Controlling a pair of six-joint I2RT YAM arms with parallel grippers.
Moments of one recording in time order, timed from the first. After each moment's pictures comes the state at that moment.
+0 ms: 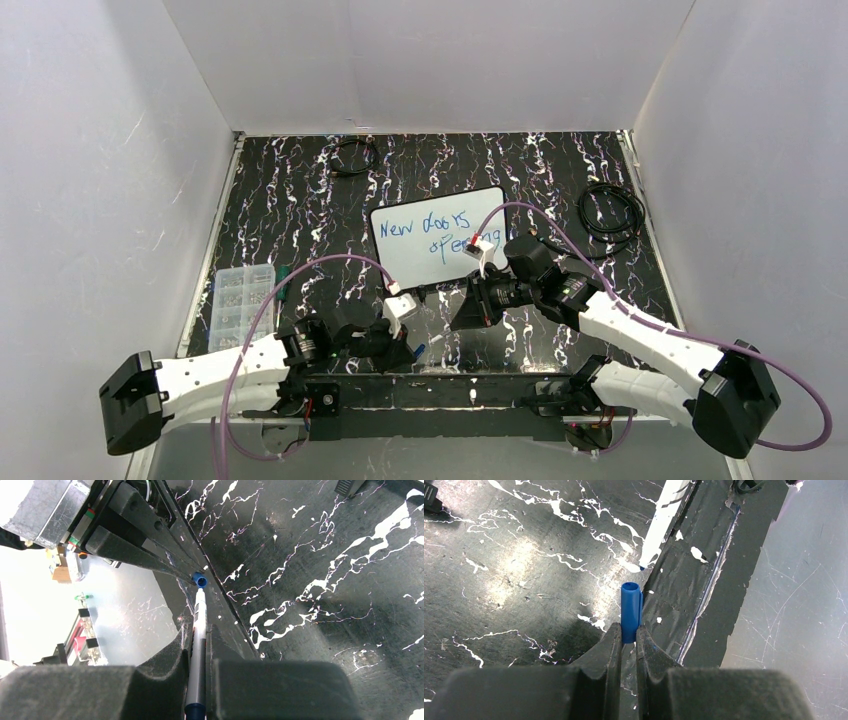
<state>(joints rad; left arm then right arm) -1.10 0.81 0.32 -0.10 0.23 -0.31 0.79 1.02 0.64 -0.27 -0.65 0.46</state>
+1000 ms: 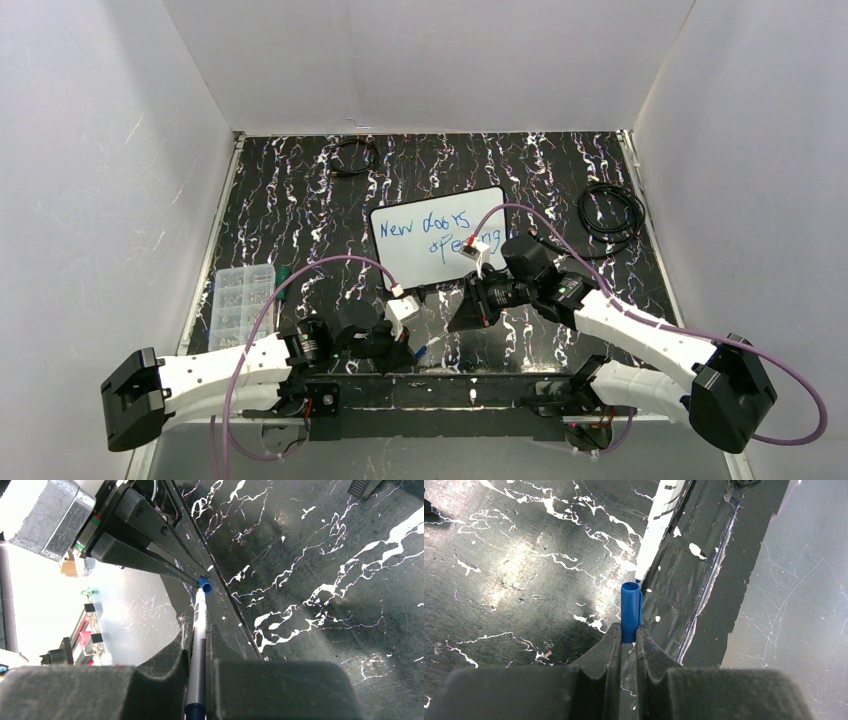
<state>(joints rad) -1.12 0.84 0.32 -0.09 0.23 -0.30 0.79 1.06 0.62 -0.22 -0.70 0.47</state>
